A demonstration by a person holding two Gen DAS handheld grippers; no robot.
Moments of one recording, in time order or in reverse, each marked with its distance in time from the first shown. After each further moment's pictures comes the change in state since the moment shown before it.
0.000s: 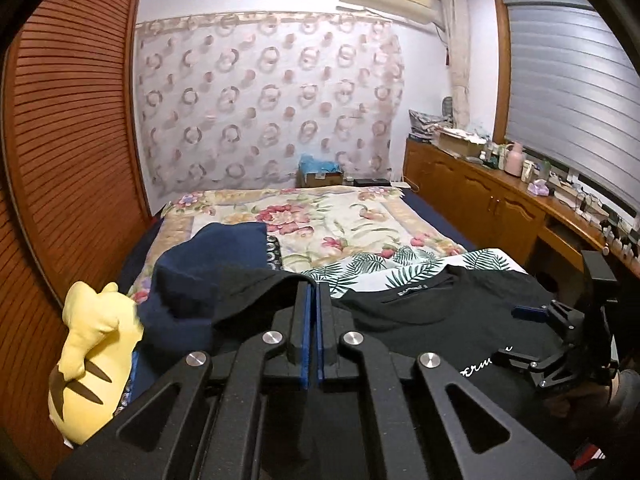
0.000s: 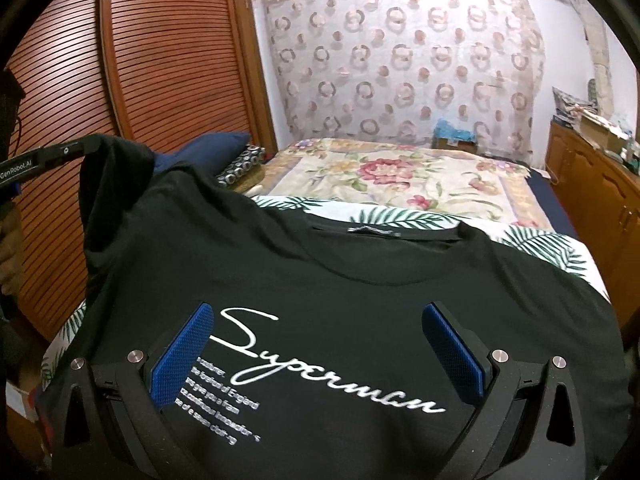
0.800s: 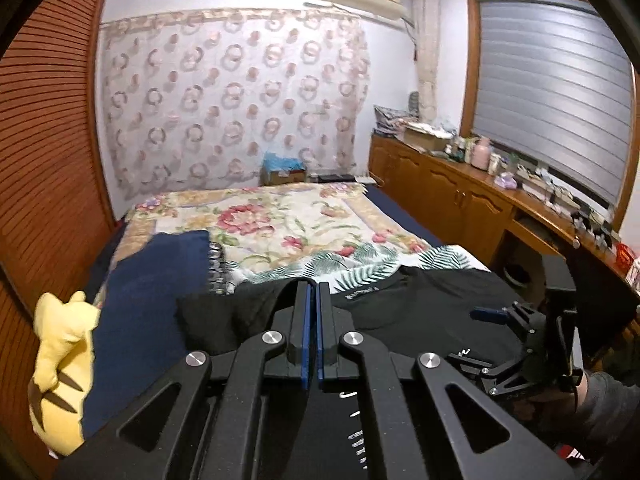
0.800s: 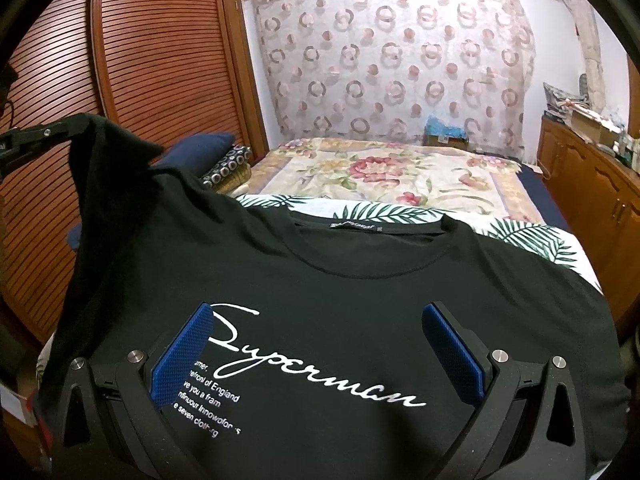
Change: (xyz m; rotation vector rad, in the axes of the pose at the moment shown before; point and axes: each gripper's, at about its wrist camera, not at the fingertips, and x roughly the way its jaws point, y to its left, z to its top) left arm 0.005 -0.041 0.017 0.037 0.026 -0.130; right arm -0.004 -0.008 0.003 0.027 -0.003 -0.017
